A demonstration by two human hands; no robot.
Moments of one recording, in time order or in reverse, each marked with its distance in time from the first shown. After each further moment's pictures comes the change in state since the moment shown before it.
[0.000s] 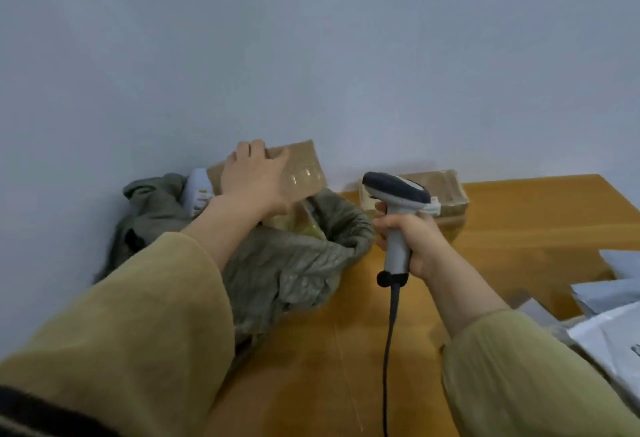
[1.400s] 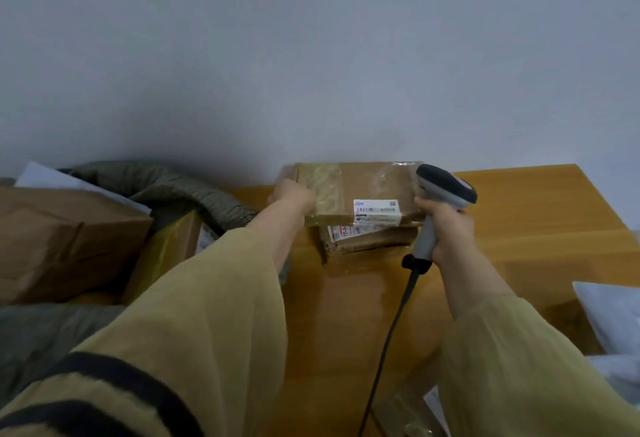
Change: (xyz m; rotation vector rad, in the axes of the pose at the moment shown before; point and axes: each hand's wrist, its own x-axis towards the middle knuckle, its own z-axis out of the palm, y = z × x) left_hand 0.185 0.200 0.147 -1.109 -0.345 -0.672; right_hand 0.170 -0.030 -0.158 0.043 0.488 0.096
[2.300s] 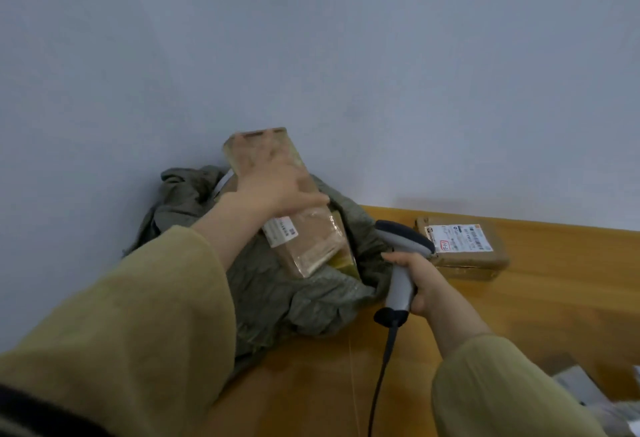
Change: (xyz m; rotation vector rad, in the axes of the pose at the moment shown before) left_hand -0.133 -0.079 -0.284 1.065 0.262 0.566; right_hand -0.193 0.087 0.093 -0.208 -0.567 0.300
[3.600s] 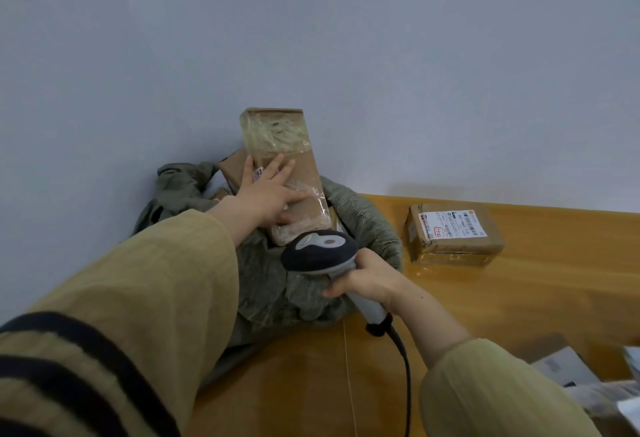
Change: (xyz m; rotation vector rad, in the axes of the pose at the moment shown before) left_hand 0.031 -0.015 0.065 0.189 -0.148 0.187; right_hand -0.039 0.004 0.046 -0.803 -0.427 -0.392
